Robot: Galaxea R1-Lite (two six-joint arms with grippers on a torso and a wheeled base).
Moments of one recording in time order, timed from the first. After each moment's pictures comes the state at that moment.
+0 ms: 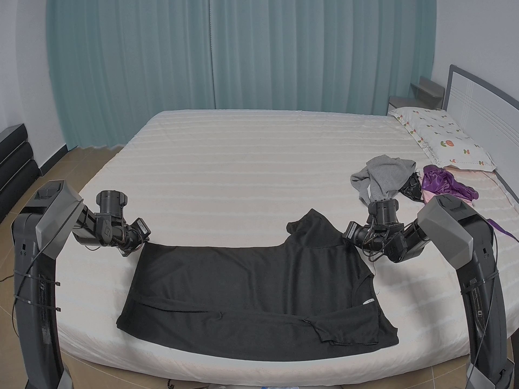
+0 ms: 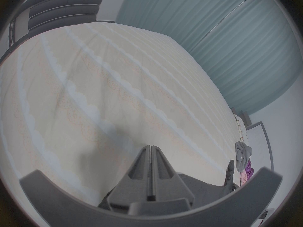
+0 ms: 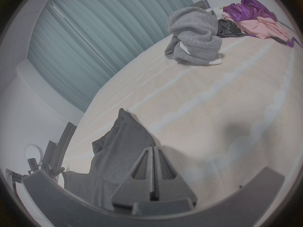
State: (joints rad) left arm 0.09 2.54 -1.48 -0.27 -0.18 -0.66; right arm 0.17 2.69 -1.53 -0.57 0.13 0.61
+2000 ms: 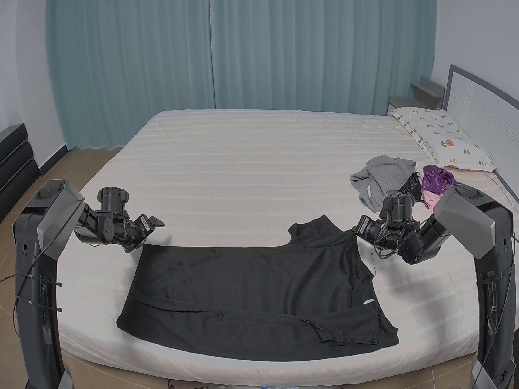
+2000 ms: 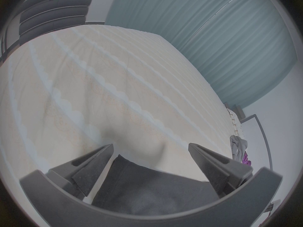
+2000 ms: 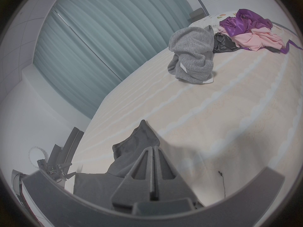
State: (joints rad) left arm 0.08 2.54 -1.50 -0.28 -0.24 -0.61; right arm 0.16 2.53 -1.28 -0.74 0.15 0.63
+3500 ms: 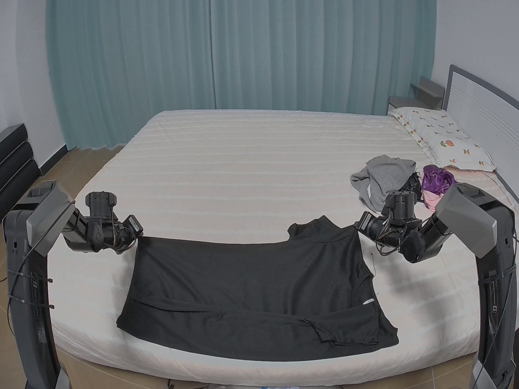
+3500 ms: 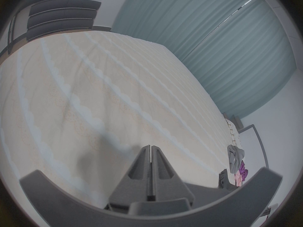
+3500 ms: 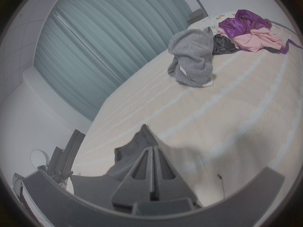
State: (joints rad) left arm 0.13 2.49 -1.34 -0.47 -0.23 -0.65; right arm 0.15 2.52 -1.27 -0.77 0.15 0.65
